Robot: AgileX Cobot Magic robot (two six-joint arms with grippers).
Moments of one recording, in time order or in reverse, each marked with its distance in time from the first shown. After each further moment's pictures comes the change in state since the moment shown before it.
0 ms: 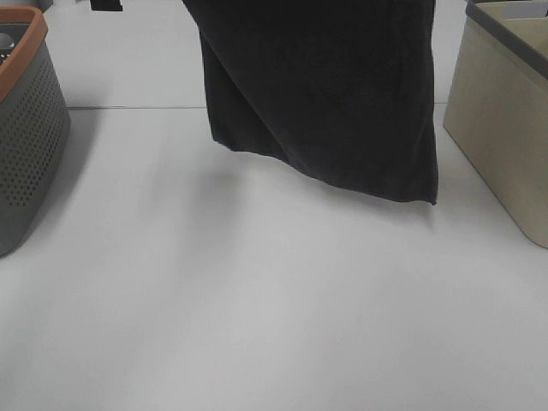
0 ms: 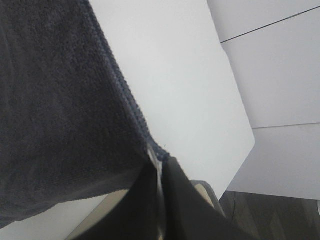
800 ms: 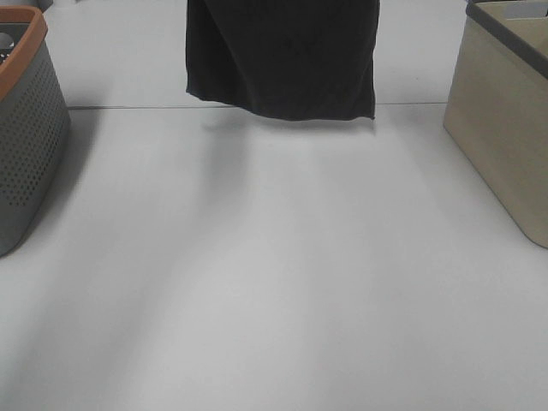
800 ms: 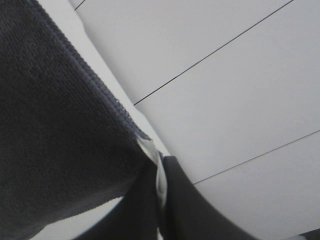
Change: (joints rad) left arm 0.084 0.388 -0.423 0.563 0.004 -0.203; right arm -0.202 0.282 -0.001 -0.045 -0.754 0.160
